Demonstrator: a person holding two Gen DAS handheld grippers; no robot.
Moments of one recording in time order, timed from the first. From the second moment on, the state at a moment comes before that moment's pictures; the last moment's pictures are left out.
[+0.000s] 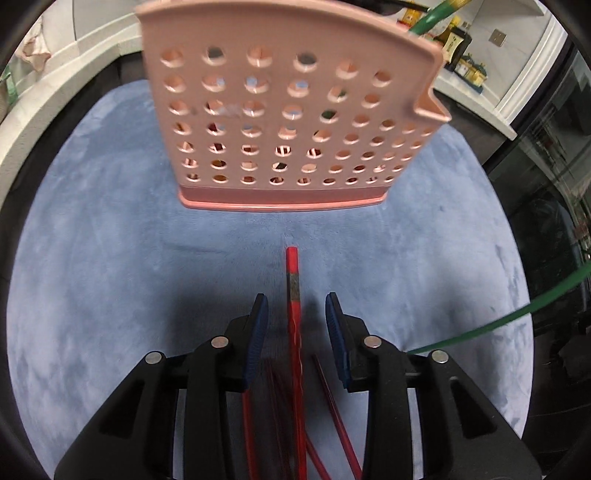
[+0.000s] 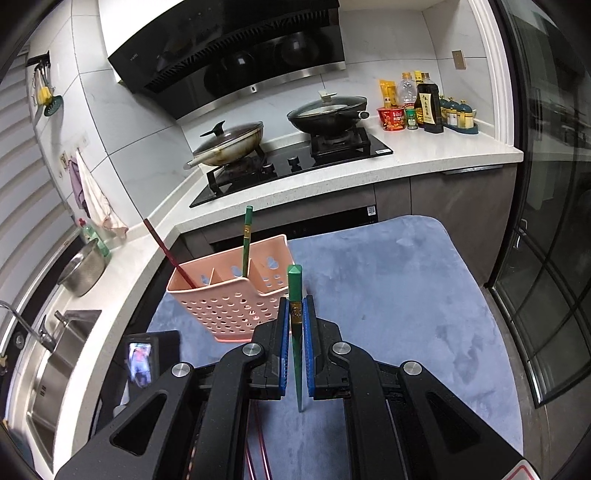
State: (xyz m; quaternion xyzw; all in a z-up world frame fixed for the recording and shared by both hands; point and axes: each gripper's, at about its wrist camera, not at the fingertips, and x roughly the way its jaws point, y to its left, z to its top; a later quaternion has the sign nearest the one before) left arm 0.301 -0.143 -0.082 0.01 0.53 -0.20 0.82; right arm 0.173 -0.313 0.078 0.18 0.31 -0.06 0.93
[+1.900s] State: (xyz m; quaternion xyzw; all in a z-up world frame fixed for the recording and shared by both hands) left arm 0.283 -0.067 0.251 -0.06 0.21 -0.20 0.95; right arm 0.228 -0.290 0.202 0.18 0.19 0.00 0.96
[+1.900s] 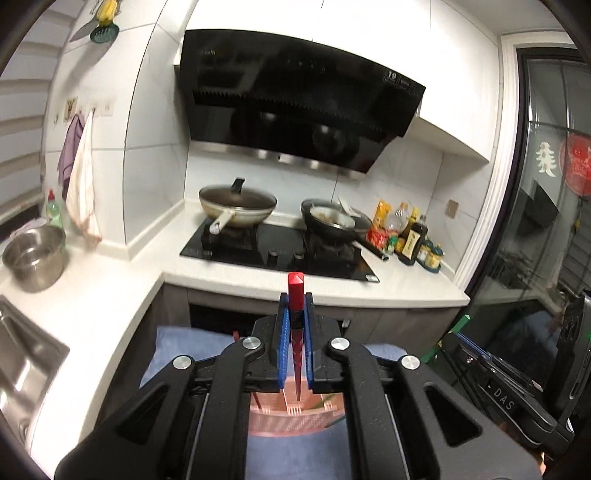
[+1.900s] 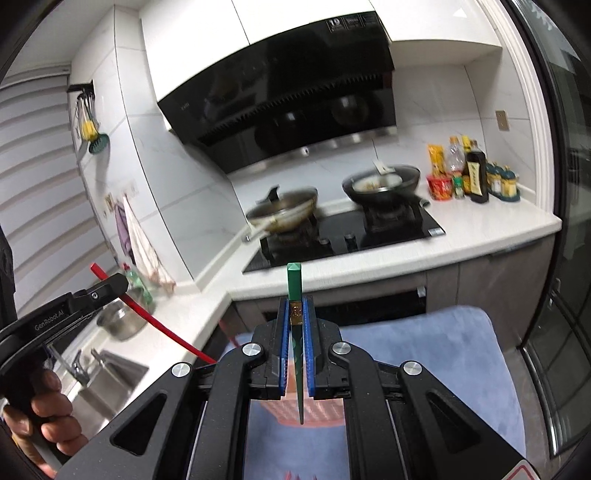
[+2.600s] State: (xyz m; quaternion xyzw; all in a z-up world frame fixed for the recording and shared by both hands) left arm 0.348 -0.079 0.155 -0.04 0.29 -0.16 0.94; right arm 0.298 -0.294 0.126 0.19 0.26 -0.02 0.95
